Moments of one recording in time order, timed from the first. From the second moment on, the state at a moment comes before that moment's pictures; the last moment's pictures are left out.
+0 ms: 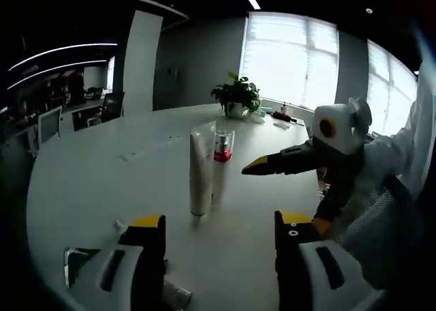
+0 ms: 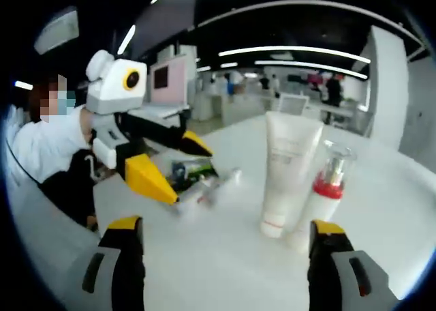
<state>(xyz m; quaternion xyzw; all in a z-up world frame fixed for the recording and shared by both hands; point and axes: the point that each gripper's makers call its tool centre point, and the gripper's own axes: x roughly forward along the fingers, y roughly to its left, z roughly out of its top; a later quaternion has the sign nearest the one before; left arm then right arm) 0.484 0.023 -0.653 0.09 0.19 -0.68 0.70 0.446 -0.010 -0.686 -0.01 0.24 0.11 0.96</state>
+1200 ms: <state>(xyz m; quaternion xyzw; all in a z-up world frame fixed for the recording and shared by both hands) 0.483 0.079 -0.636 0.06 0.19 -0.62 0.76 0.420 -0.029 -0.655 -0.05 0.23 0.08 0.97</state>
